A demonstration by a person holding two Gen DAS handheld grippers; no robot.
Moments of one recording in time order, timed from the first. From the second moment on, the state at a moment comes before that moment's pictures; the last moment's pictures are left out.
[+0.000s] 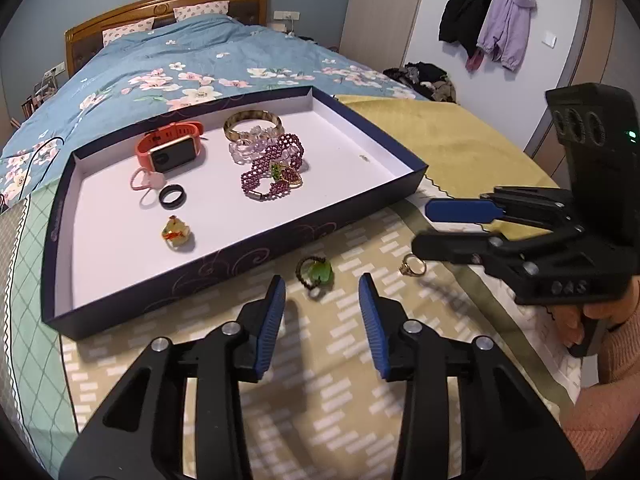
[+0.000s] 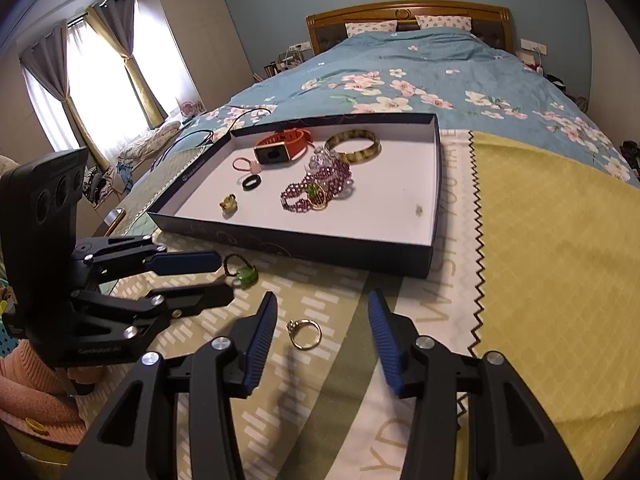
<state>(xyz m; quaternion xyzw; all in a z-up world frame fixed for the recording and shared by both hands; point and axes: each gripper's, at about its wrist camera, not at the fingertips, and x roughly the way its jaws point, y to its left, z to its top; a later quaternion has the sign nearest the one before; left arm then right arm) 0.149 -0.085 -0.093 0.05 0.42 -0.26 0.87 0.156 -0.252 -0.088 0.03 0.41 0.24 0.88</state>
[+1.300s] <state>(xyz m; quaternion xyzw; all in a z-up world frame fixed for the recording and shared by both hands) 0.136 -0.042 -0.102 0.00 0.44 -0.22 0.87 0.141 -0.220 -0.094 -0.07 0.42 0.23 0.87</state>
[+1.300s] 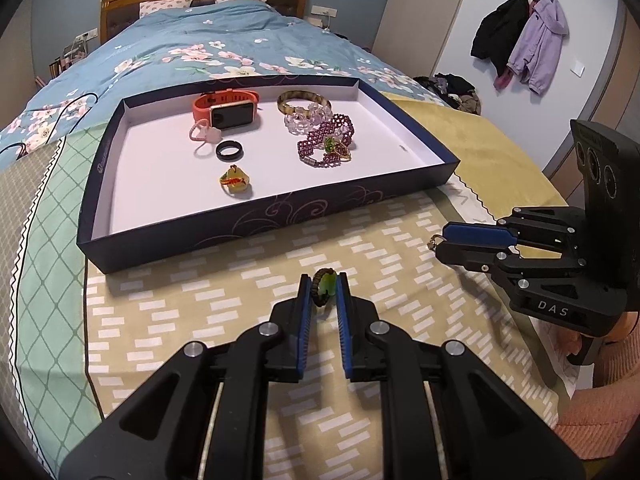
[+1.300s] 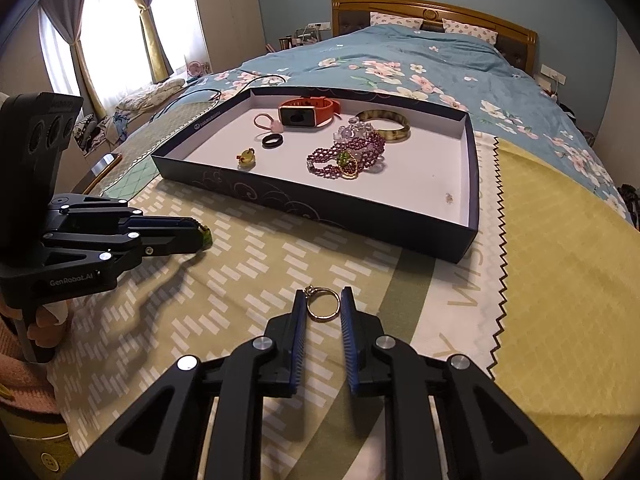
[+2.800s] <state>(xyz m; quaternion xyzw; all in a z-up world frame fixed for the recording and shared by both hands) 0.119 -0.033 -0.073 -0.01 0.40 -0.20 0.90 0.137 -0.219 -0.065 -0.01 0.37 0.26 0.89</state>
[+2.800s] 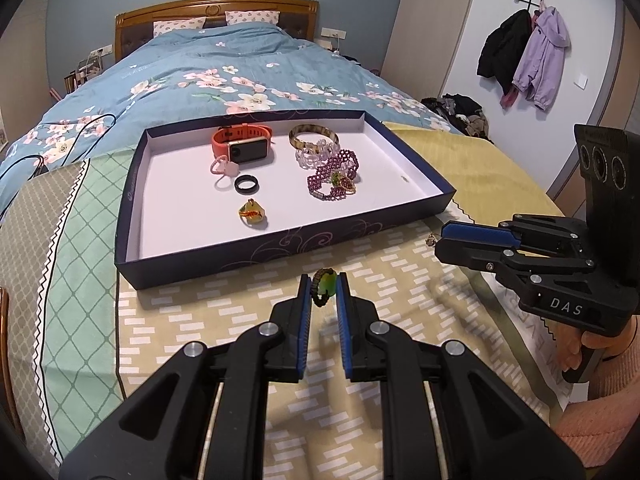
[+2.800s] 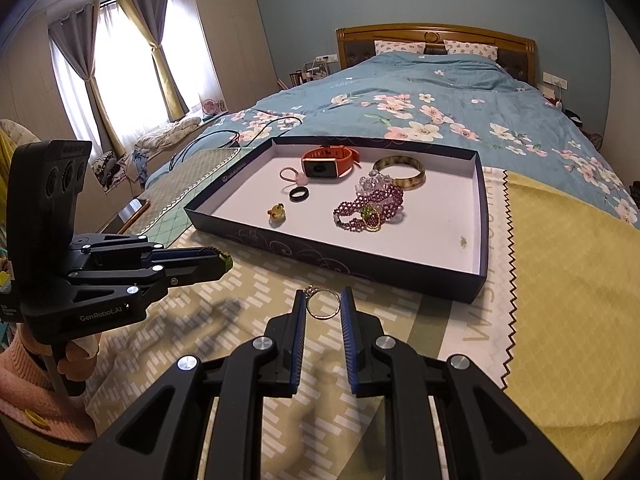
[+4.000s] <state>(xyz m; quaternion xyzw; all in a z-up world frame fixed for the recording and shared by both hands) 0.144 -0.027 -0.051 -0.01 0.37 -0.18 0.91 0.163 -0.210 -0.047 -0.01 0.34 0.26 0.90</state>
